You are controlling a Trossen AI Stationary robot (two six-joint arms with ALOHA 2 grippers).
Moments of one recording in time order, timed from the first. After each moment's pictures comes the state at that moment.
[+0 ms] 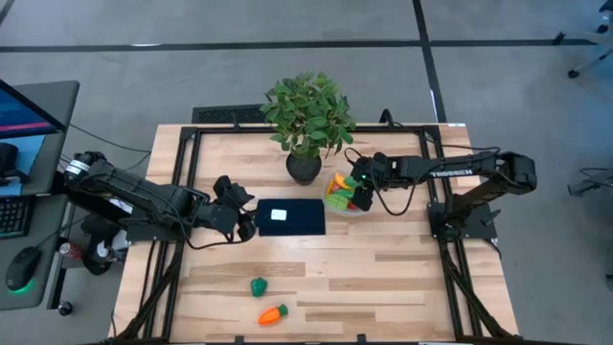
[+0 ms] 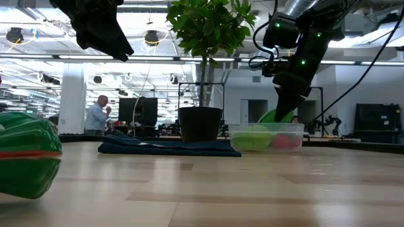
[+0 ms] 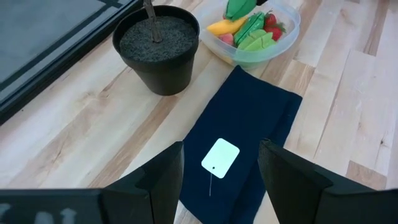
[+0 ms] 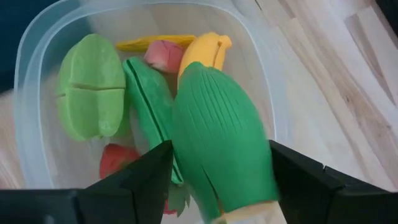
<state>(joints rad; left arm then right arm) -0.32 1.09 0.82 -0.59 -0.64 -0.63 -0.22 1.41 0.81 -0.54 0.21 0.15</state>
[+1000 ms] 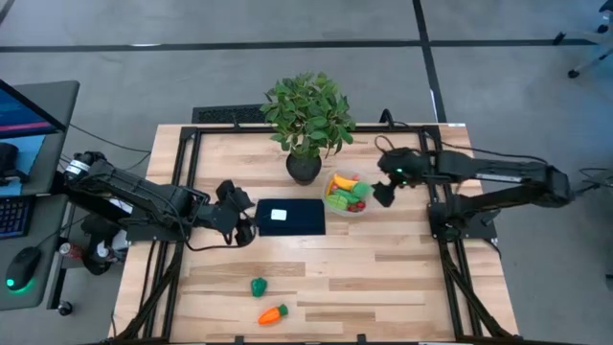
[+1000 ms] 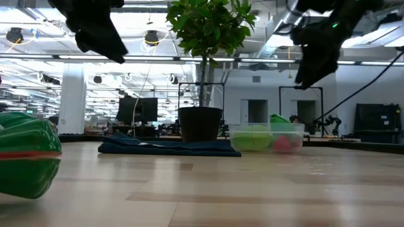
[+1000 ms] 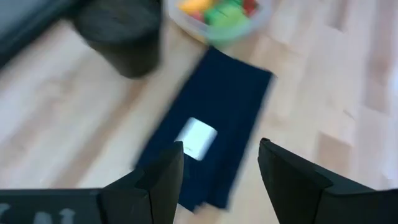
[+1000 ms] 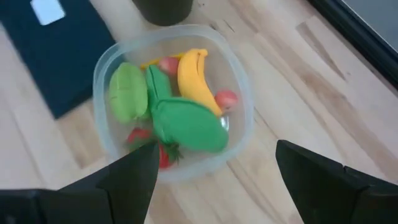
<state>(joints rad) -0.32 1.09 0.82 -0.59 -0.50 -0.61 -0.21 1.02 0.81 -0.78 0.17 0.28</state>
